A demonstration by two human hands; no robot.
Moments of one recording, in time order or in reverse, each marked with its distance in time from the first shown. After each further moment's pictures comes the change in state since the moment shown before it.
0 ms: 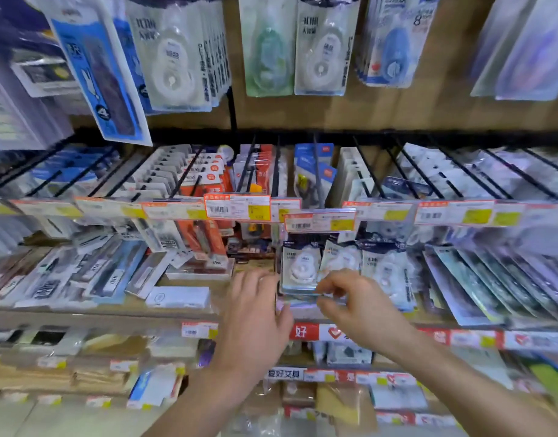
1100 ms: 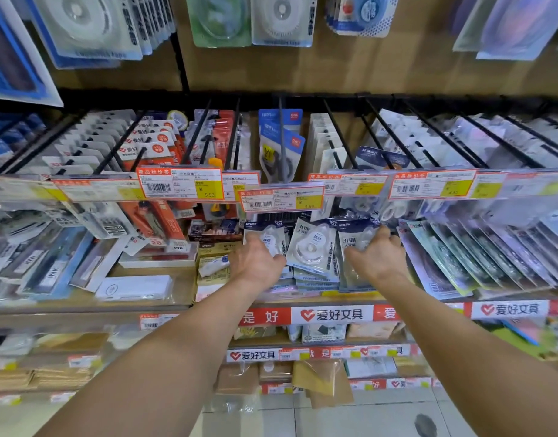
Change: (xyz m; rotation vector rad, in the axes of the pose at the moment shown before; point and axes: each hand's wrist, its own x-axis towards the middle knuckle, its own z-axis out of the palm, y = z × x) left_hand 0.104 0.011 0.103 -0.170 -0.377 -0.498; right_hand 0.059 0.124 -0.007 -0.071 0.227 0.725
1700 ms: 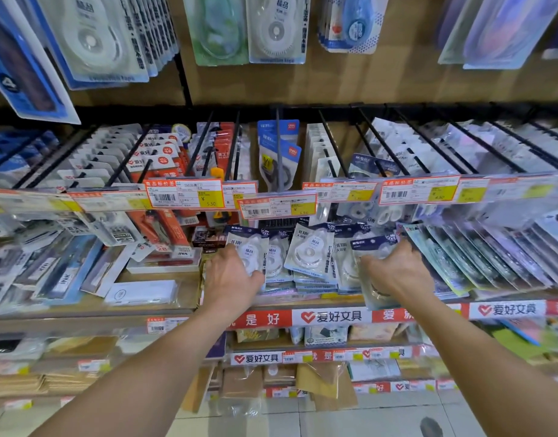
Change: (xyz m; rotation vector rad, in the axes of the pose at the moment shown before) left_hand -0.033 -0.029 -0.027 0.082 0.173 0.065; right_hand -0.020 0.020 -0.033 -0.060 -0.006 0.121
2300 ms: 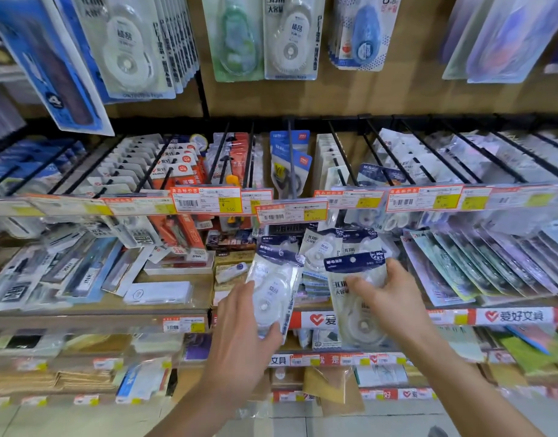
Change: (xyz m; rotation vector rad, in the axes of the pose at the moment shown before) left_hand -0.101 -0.029 -0.012 -0.211 0.036 0.247; right_hand -0.103 -0.009 -0.018 0.618 -0.109 -0.264
